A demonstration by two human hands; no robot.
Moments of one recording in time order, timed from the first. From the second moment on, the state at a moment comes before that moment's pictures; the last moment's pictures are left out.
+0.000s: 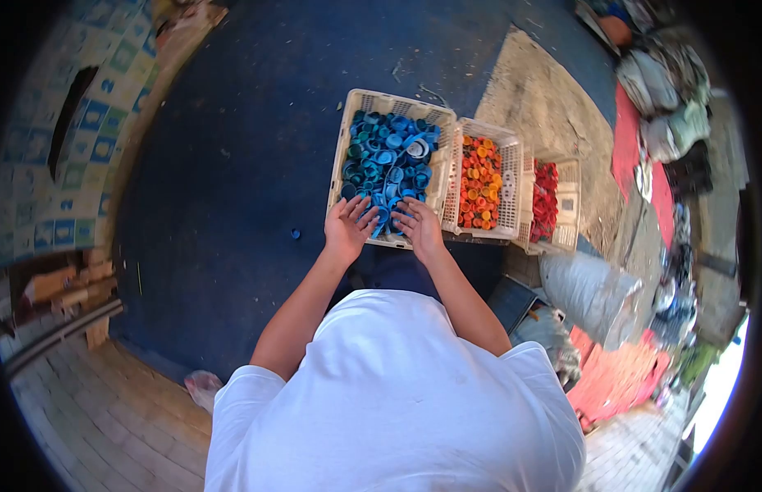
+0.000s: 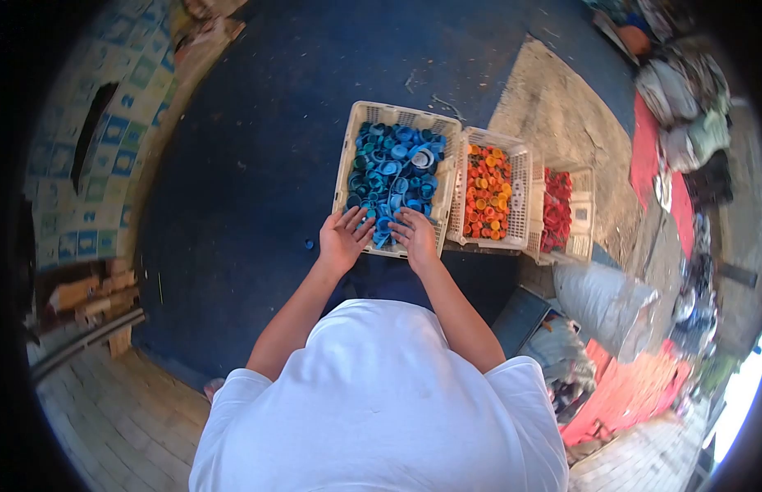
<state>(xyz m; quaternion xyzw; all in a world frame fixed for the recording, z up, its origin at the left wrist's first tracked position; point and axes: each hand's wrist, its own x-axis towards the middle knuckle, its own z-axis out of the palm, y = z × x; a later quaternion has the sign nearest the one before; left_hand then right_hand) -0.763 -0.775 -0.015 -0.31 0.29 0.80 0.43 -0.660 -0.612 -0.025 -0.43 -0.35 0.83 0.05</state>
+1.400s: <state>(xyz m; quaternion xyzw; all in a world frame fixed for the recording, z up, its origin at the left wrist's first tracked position) -0.370 -0.411 -0.001 -0.07 0.39 0.38 0.84 -0.138 -0.485 0.010 -0.60 -0.21 0.58 0.51</state>
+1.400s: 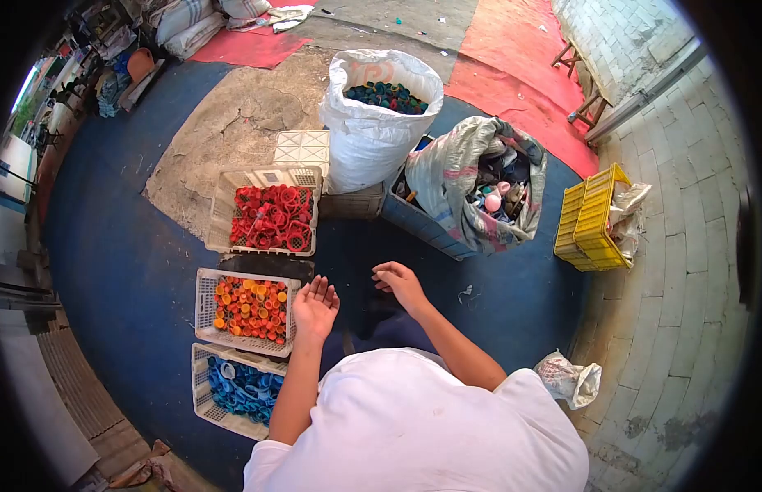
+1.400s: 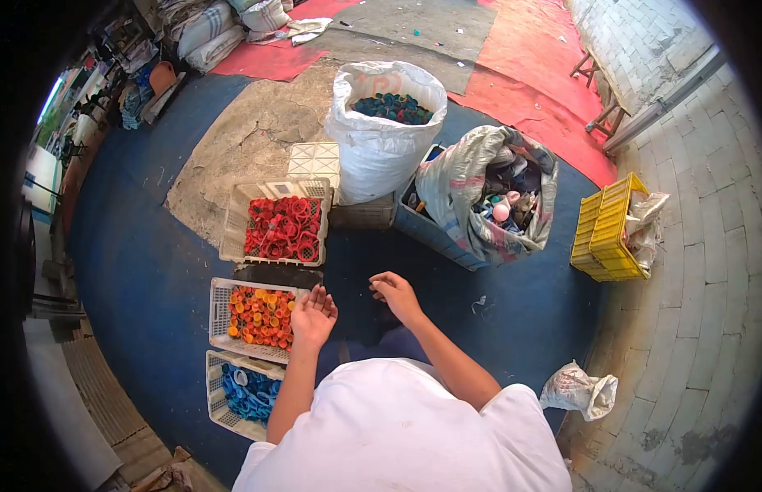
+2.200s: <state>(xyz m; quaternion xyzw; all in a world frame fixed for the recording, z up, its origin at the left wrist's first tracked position) -0.110 -0.078 0.018 0.26 0.52 0.29 0.76 0.058 -0.257 0.039 -0.75 -0.23 0.34 0.52</state>
